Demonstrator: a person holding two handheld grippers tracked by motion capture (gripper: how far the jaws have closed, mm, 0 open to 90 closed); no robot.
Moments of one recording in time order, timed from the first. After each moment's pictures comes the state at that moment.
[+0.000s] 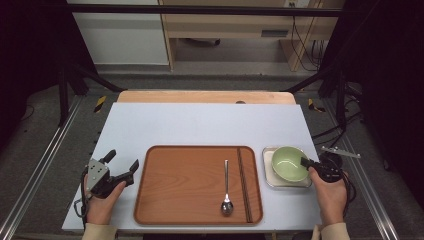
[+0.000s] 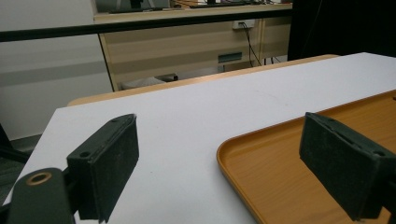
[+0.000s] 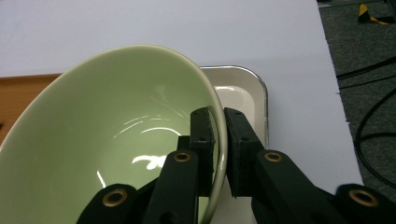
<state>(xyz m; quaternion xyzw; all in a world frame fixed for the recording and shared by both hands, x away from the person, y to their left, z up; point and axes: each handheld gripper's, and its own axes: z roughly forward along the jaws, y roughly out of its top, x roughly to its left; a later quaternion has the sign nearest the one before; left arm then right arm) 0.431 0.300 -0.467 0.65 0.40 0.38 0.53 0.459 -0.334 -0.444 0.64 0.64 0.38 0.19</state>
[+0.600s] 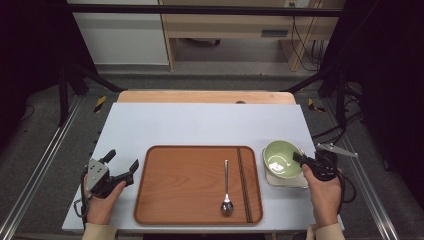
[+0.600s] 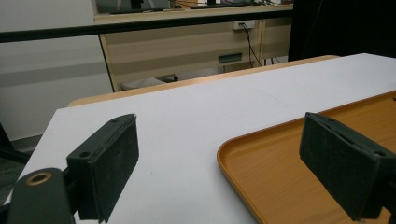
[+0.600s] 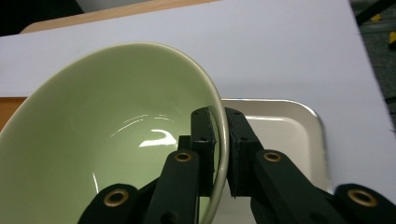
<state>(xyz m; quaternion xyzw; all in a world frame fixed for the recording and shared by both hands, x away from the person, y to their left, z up) 0.431 0.301 -0.467 0.65 0.40 0.38 0.53 0.453 -0.303 -0.420 0.60 0.64 0.43 0.20</state>
